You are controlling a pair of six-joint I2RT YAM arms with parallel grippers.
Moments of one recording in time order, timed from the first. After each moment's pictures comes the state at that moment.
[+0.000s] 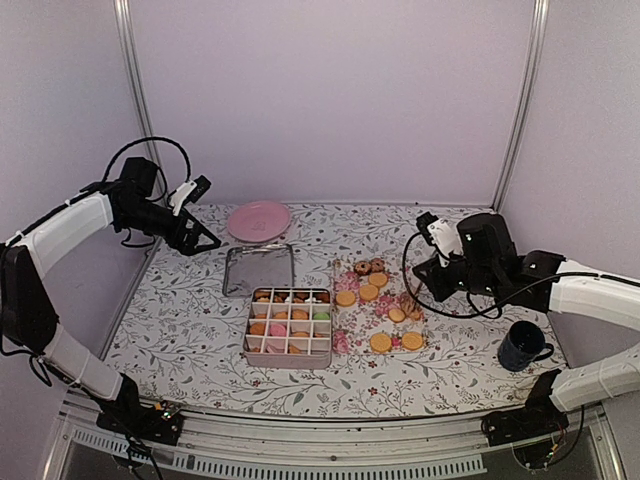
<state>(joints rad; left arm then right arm) -0.10 1.46 1.25 -0.73 0.62 0.46 0.78 1.15 0.81 -0.26 0.21 0.06</state>
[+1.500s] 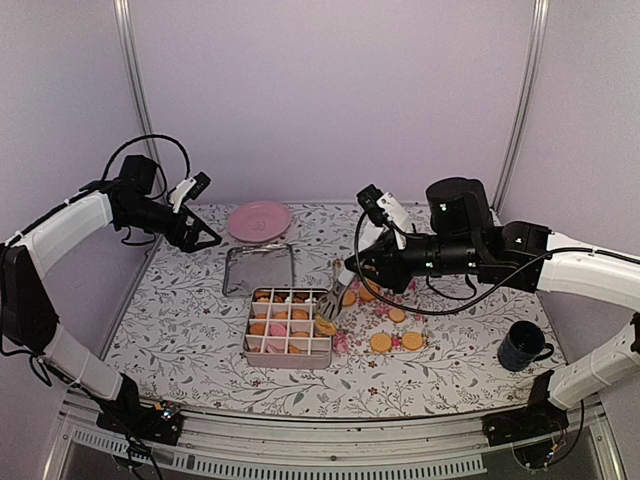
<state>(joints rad) -0.10 1.46 1.26 -0.72 0.64 0.44 0.99 1.30 1.14 -0.26 -0.11 0.13</state>
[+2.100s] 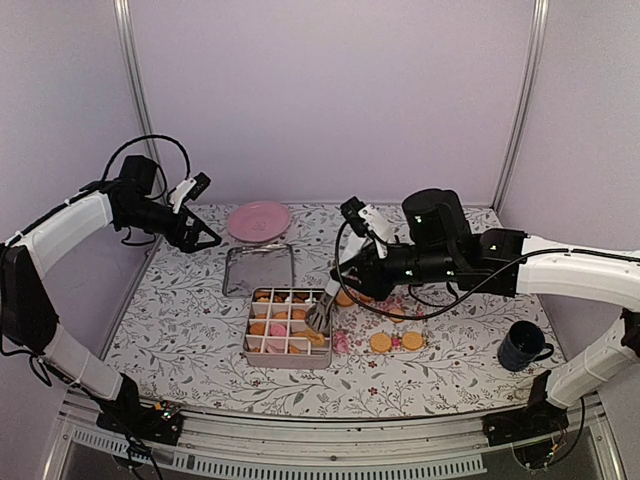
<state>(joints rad) -0.10 1.46 1.26 -0.72 0.63 0.45 1.03 1.39 1.14 -0.20 -0.11 0.21</state>
